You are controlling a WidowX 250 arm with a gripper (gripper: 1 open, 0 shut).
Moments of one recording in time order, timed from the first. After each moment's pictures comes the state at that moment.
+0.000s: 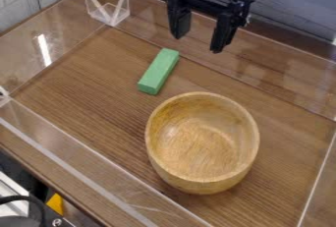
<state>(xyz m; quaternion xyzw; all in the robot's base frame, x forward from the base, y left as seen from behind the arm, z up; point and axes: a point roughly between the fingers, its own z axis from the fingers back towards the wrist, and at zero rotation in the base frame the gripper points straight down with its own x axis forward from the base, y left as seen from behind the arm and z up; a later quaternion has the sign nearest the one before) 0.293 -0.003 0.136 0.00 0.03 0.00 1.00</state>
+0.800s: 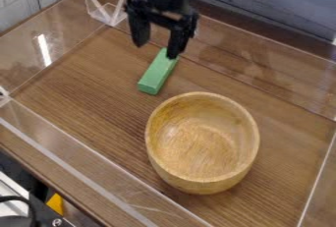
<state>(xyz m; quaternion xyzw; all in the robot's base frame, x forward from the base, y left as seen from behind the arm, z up) 0.300 0.062 0.088 0.02 0.03 0.02 1.00</state>
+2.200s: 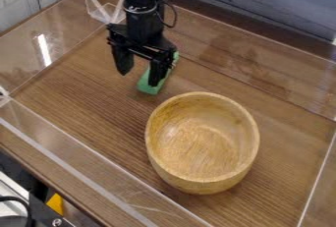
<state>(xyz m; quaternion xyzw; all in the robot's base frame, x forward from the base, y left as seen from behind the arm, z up) 0.283 0.089 0.052 0.02 0.00 0.05 1.00</state>
